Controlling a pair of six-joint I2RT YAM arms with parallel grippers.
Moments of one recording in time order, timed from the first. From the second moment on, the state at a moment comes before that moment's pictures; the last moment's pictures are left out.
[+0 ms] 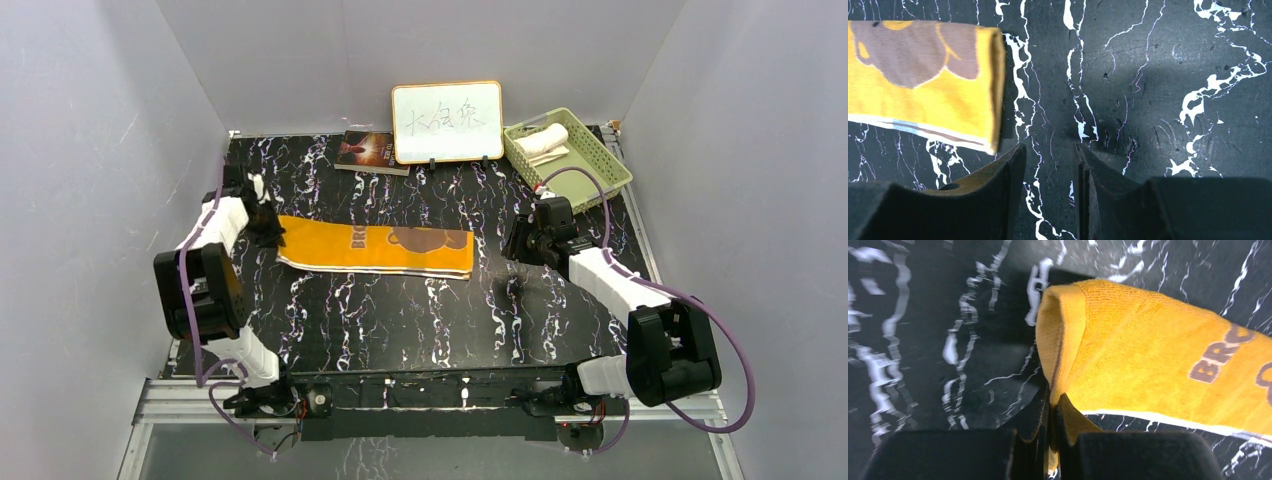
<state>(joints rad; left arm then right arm) 0.18 1.71 1.16 -0.67 0.16 -0.17 0.22 1.32 0.73 -0.24 -0.11 0.39</state>
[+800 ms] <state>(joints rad) -0.40 1.84 1.53 -0.94 -0.31 -0.28 0.23 1.33 0.78 -0.24 -0.10 0.39</state>
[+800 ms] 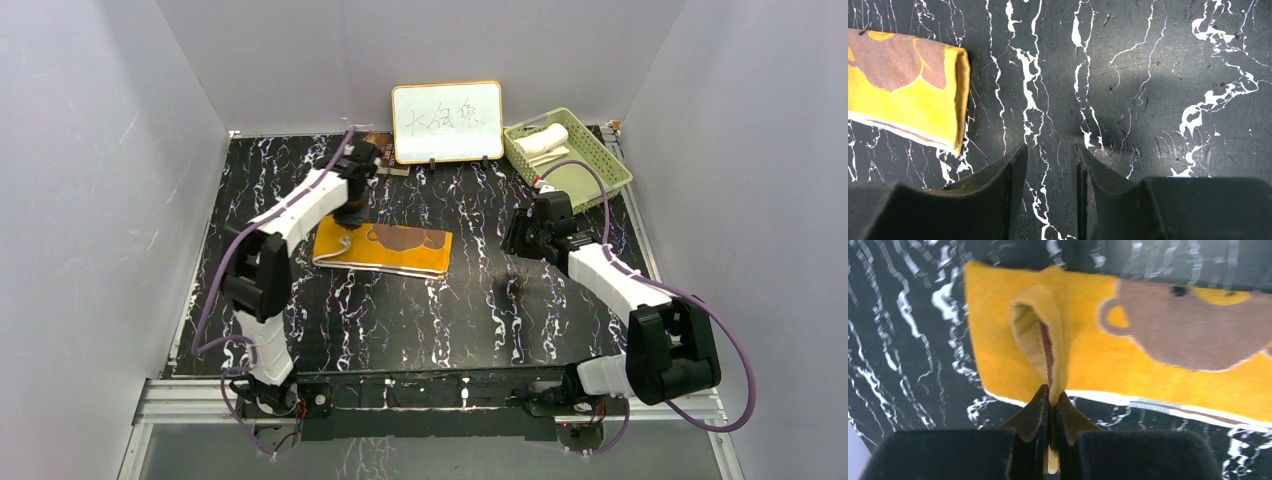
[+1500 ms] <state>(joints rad) -0.68 2.14 1.88 -1.04 -0.21 -0.30 0.23 1.32 0.78 -0.24 -0.09 0.39</state>
